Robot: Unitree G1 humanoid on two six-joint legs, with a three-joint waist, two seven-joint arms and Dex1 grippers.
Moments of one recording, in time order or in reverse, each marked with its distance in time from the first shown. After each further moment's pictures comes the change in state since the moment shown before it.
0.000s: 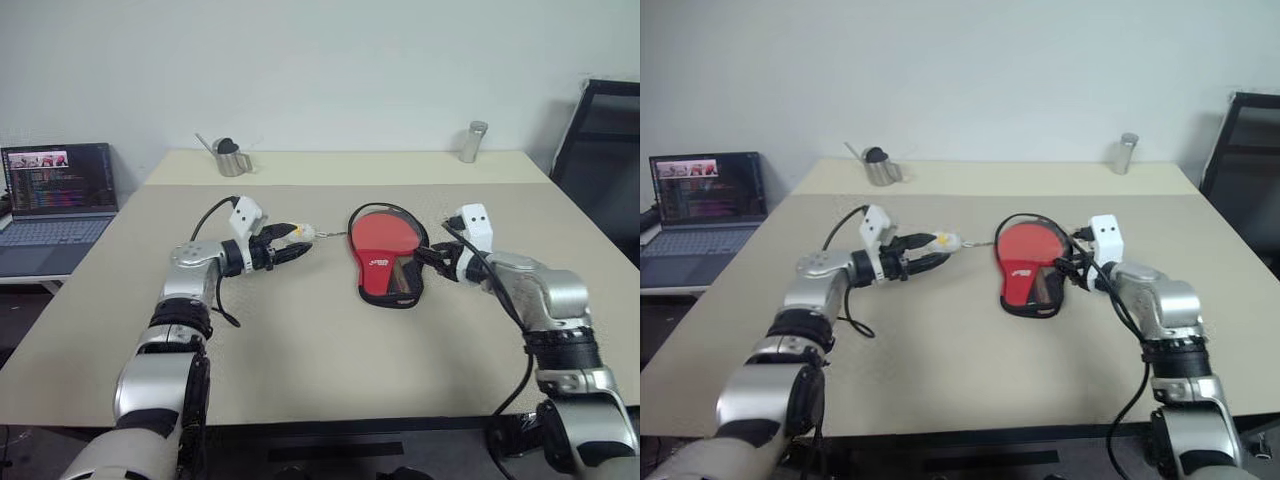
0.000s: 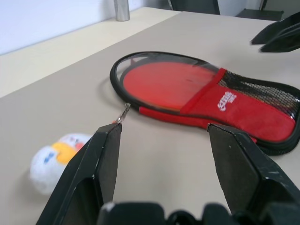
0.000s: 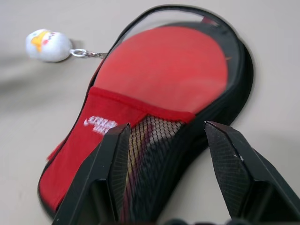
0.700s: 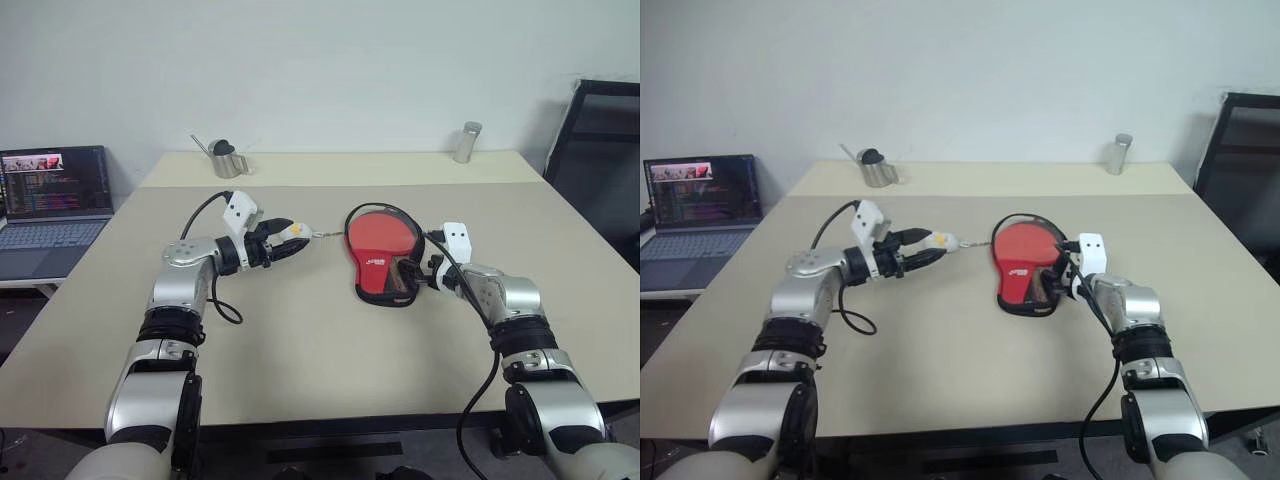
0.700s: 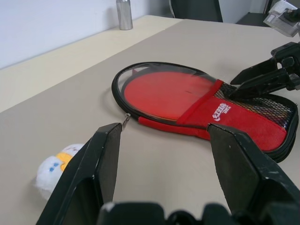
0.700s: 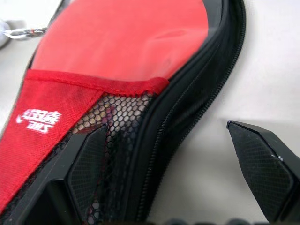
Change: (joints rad) left arm 0.065 0.021 -0.023 -0.212 -0.040 0.138 0.060; right arm -0.073 0.104 -0.025 0.335 -0.095 -0.155 -0.058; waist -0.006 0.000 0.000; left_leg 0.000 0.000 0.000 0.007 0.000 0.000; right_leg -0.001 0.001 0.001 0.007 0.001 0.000
